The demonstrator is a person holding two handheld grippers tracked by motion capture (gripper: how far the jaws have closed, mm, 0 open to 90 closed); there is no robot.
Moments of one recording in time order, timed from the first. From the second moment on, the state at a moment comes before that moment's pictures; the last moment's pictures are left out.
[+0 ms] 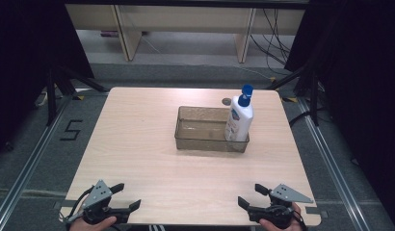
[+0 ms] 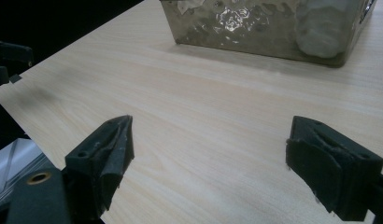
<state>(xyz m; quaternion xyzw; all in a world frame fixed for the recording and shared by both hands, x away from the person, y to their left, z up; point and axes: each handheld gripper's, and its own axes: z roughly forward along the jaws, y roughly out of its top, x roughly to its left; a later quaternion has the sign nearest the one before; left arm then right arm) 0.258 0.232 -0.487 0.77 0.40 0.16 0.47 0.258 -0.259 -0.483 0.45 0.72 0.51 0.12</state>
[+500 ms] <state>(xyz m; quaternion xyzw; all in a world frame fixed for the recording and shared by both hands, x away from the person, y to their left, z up) 0.258 0.231 -0.488 0.77 0.40 0.16 0.48 0.256 -0.257 -0.481 0.44 0.74 0.49 0.13</state>
